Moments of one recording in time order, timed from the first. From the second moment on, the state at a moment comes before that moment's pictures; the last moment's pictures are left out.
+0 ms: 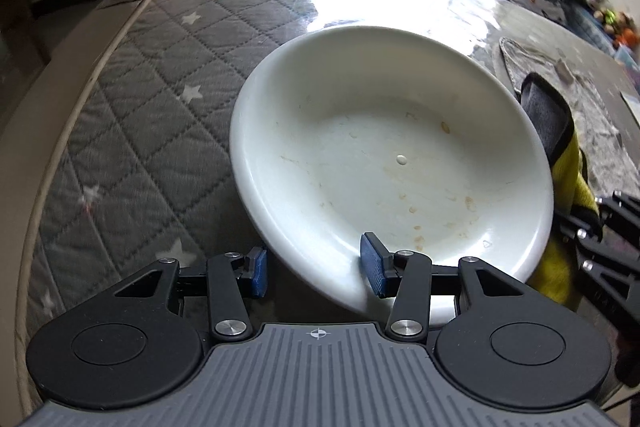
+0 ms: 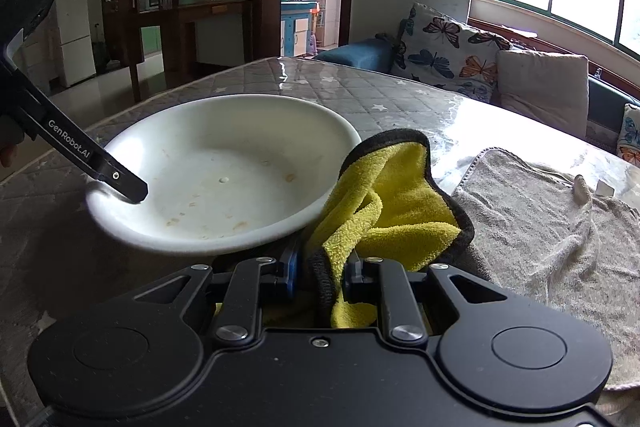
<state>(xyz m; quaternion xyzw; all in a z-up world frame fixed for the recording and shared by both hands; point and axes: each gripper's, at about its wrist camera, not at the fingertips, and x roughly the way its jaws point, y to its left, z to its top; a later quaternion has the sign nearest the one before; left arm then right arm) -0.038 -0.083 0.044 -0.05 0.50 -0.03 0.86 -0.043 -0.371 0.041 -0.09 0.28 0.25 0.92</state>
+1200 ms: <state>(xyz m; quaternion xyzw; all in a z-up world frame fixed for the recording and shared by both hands) -0.043 -0.073 0.048 -0.01 0.50 -0.05 0.86 -0.060 -0.367 0.043 -0.09 0.27 0.27 0.92</state>
